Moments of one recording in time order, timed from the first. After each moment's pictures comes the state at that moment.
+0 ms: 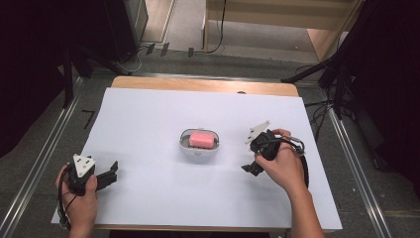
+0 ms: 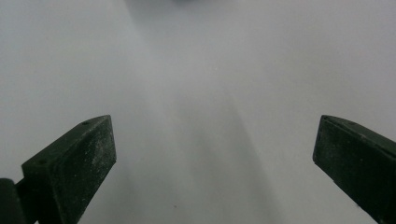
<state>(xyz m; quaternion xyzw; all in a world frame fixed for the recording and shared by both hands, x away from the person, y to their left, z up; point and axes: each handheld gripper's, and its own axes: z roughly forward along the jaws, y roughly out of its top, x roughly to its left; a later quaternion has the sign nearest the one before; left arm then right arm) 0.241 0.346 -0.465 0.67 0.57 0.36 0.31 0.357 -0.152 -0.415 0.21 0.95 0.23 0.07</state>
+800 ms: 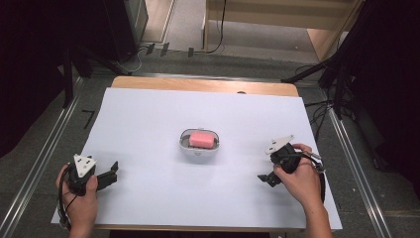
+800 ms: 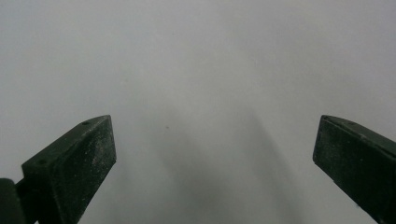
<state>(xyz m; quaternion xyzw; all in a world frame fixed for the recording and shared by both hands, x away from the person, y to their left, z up) 0.241 0.345 -0.465 0.67 0.57 0.36 0.31 0.331 -0.209 -0.443 0.27 0.93 0.25 0.07</state>
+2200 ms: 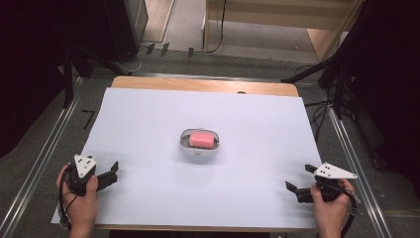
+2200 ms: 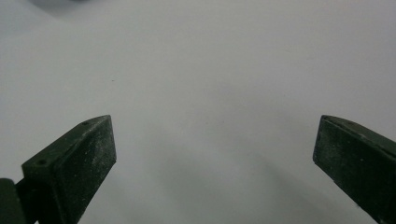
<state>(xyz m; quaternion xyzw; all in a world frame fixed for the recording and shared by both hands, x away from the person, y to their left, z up) 0.241 0.344 -0.465 0.67 0.57 0.36 0.30 0.260 -0.310 -0.484 0.42 0.78 0.44 0.17</state>
